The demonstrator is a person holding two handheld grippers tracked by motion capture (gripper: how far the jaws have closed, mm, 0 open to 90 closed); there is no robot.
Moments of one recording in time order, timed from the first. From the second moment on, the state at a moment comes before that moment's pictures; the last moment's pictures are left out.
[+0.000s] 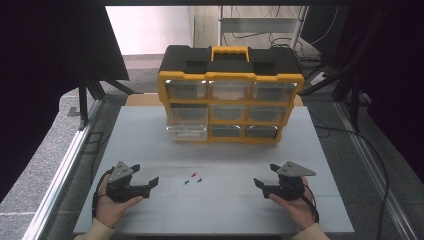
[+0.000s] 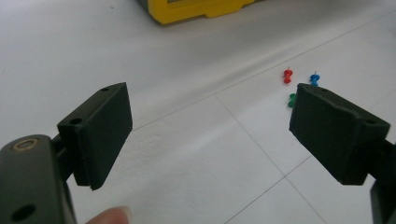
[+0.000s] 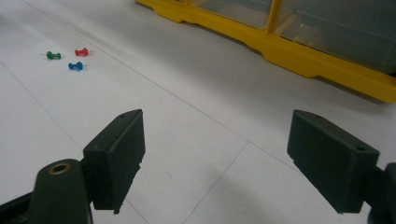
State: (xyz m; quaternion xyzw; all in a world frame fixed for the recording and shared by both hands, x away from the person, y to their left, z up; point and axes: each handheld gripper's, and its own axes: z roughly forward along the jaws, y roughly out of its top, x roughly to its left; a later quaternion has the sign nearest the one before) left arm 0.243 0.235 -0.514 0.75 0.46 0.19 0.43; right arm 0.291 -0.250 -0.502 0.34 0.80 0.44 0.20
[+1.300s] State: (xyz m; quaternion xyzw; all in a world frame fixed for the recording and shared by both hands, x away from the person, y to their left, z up) left arm 0.301 0.148 -0.492 0.88 0.35 0.08 0.30; right arm 0.292 -0.252 -0.504 0.35 0.81 0.43 0.19
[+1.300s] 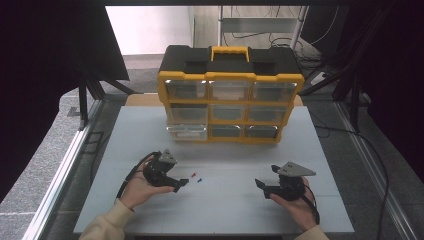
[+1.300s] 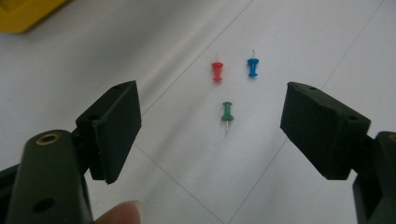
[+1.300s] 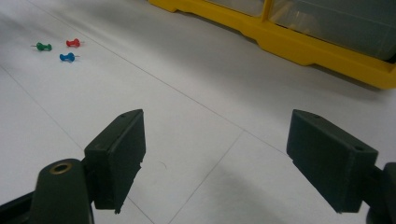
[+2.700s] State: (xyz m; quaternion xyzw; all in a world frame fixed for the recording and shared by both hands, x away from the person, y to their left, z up) left arm 0.319 0.115 -0.512 0.94 0.28 0.03 0.19; right arm 0.292 -0.254 -0.507 0.36 0.81 0.41 0.19
